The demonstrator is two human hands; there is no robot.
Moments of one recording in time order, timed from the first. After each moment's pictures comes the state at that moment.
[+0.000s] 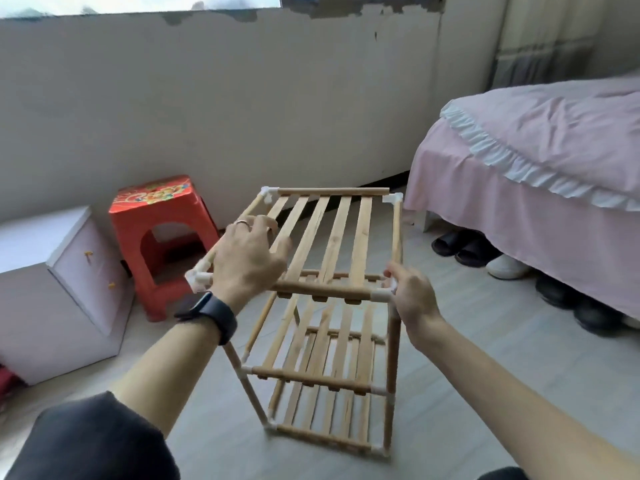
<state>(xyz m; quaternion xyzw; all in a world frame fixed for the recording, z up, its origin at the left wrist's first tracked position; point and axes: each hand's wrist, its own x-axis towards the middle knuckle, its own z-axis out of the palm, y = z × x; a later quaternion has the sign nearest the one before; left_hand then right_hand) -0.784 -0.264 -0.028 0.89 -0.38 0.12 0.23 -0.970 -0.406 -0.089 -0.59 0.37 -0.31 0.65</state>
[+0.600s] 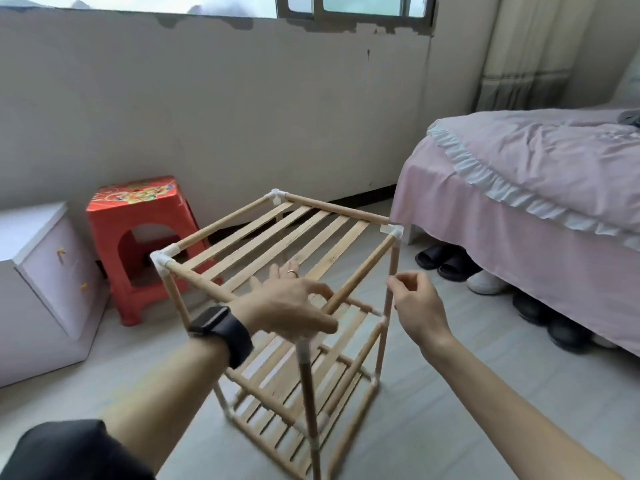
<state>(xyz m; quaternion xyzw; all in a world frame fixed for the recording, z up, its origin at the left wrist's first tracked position) -0.838 -0.287 -0.030 0.84 -0.49 -0.21 0.04 -0.996 -0.437 -0.097 -0.67 0.40 -0.34 0.52</state>
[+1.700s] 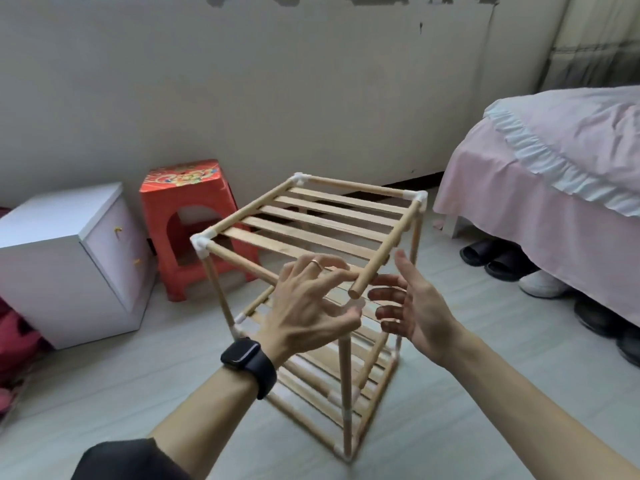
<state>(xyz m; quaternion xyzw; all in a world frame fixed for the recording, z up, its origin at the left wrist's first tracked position) -0.811 -0.253 -0.093 0.76 -0.55 0.14 0.30 -0.947 -0.399 -0.091 -0.56 0.25 -0.16 0.77</state>
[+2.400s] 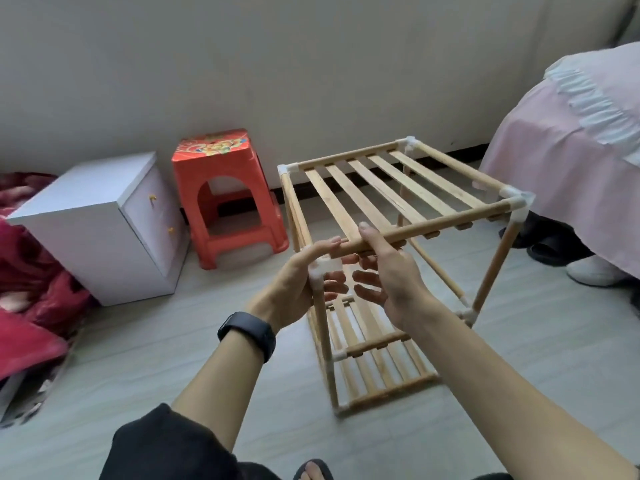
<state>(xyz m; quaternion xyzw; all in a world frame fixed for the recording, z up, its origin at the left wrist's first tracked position) -0.792 -0.230 -0.084 0.61 -0.18 -0.41 0.65 -0.889 -0.348 -0.084 -0.58 0.27 -0.18 0.75</state>
